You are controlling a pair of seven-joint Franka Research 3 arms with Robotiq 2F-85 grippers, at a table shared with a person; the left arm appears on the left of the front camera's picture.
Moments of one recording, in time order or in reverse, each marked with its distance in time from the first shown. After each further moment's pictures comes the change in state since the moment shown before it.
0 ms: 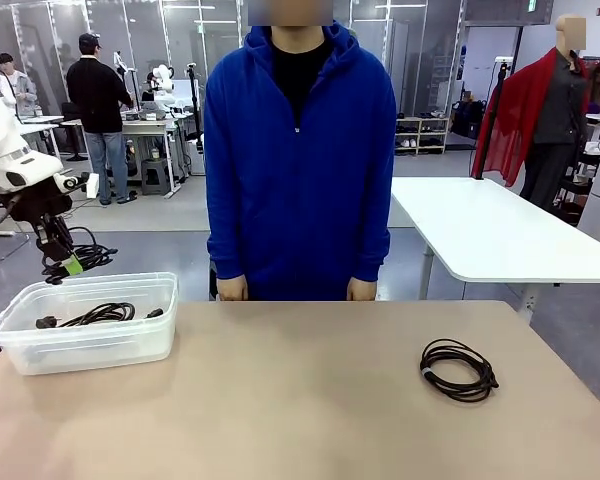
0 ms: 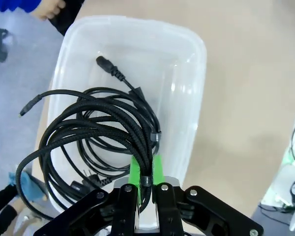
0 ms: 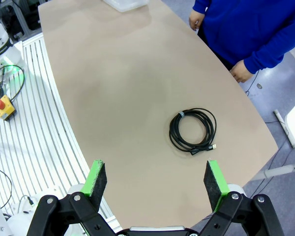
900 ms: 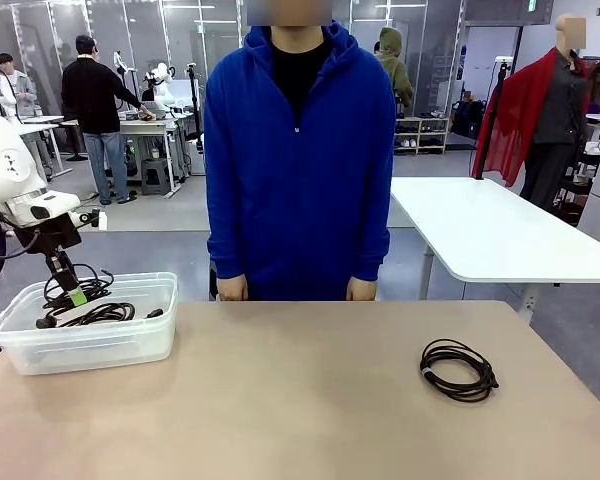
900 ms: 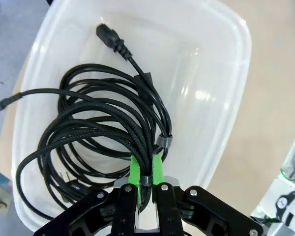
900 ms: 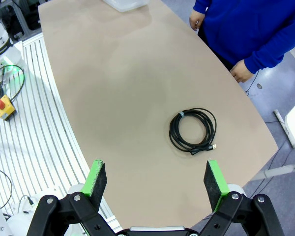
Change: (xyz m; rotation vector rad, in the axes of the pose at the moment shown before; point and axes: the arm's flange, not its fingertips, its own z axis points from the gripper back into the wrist) left arm -0.022 0.032 -0.070 -0.100 0.049 0.170; right arm 0.000 0.000 0.000 0.000 0.000 0.000
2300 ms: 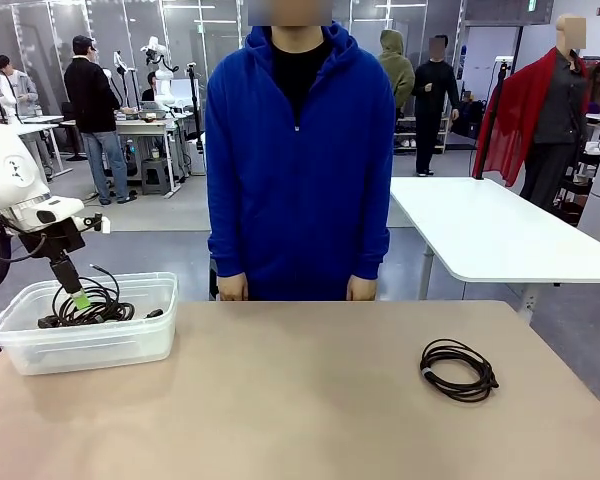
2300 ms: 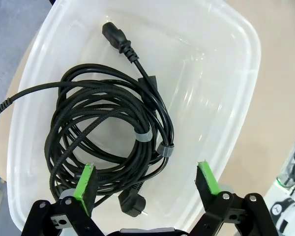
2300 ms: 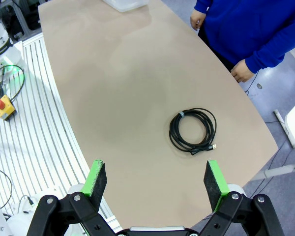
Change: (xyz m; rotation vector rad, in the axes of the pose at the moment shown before) left arm 0.001 0.005 -0.009 -0.014 -0.004 0.047; right arm 0.000 0.000 0.000 0.000 0.000 0.000
